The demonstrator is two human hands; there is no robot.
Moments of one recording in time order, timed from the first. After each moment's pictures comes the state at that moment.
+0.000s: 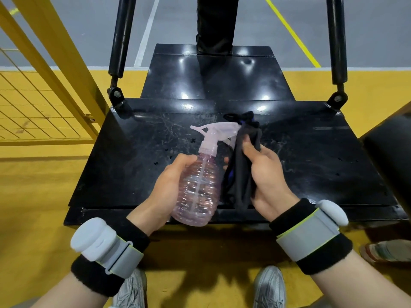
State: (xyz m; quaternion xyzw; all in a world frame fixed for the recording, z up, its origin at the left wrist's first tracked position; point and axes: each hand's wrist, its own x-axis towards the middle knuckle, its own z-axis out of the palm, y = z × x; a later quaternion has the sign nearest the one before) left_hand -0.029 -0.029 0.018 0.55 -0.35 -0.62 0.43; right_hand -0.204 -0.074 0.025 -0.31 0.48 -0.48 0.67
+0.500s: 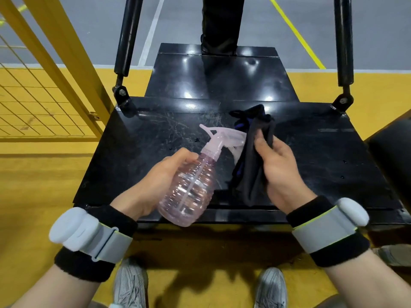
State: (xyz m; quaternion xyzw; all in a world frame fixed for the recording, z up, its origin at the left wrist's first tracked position) left_hand -0.002 -0.035 0.036 0.57 -0.41 -0.62 0.35; right_hand -0.220 -0.086 0.023 -0.41 0.46 -0.49 0.61
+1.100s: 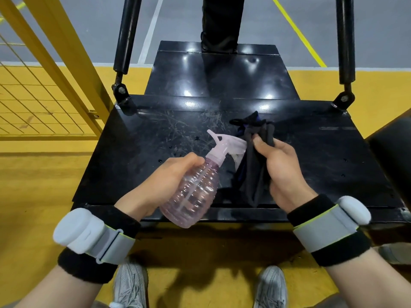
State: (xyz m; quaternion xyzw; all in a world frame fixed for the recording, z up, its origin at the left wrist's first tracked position) left_hand -0.009 -0.037 0.031 0.59 -0.47 -0.58 0.30; right_hand -0.222 -0.086 0.024 -0.41 0.51 -0.46 0.60
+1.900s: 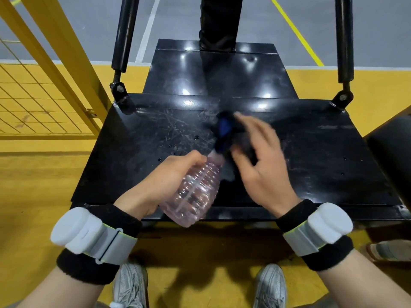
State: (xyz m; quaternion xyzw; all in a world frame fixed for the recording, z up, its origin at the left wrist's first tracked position) left_hand -0.008 -0.039 0.034 0.61 -0.46 -0.58 0.28; right_hand -0.212 -0.077 0.009 -0.76 0.46 -0.42 0.19
